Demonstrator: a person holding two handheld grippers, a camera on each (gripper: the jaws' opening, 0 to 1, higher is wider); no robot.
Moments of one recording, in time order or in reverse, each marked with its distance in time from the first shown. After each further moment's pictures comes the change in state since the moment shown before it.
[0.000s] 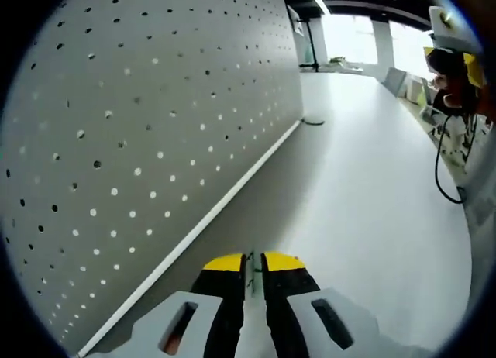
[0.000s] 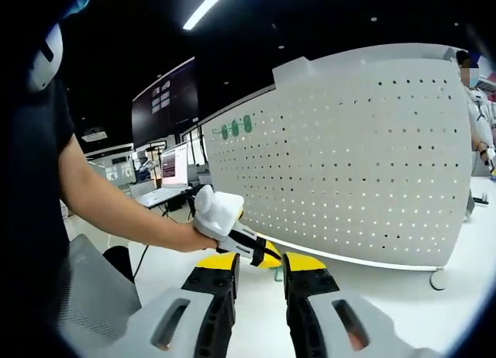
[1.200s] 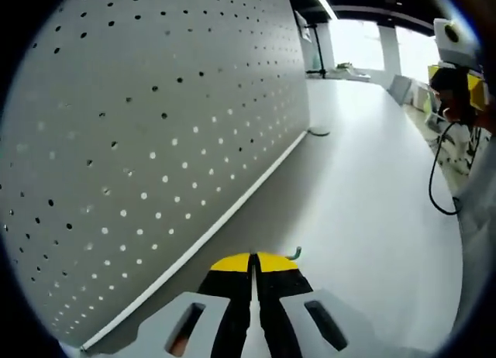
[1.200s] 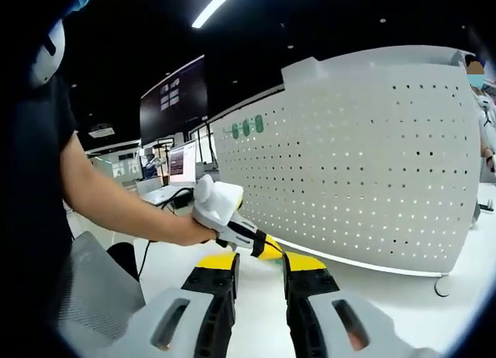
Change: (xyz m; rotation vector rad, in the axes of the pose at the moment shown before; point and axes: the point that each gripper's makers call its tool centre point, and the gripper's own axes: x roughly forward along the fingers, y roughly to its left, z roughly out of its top) left arm -0.035 0.009 0.010 -0.061 -0.046 0.033; right arm 0.002 0.013 0.004 -0.029 0.000 0.038
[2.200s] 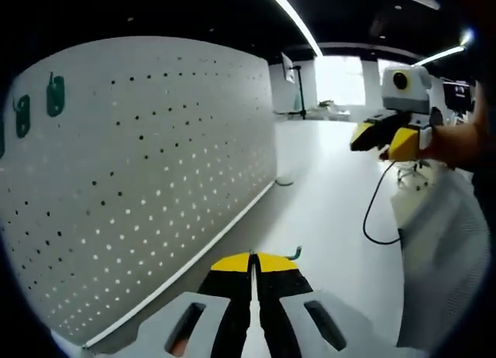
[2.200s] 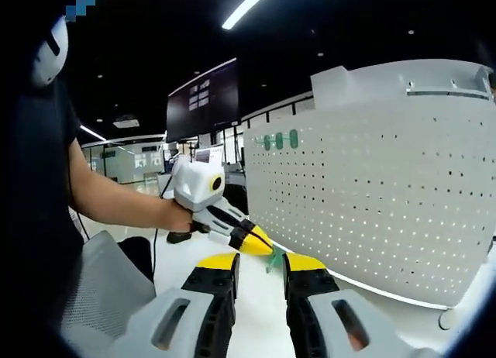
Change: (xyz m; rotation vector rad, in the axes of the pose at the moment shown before) left arm -0.100 -0.034 0.047 -0.004 -0.204 -0.136; right arm 0.013 0.040 0.029 -0.096 -0.016 0.153
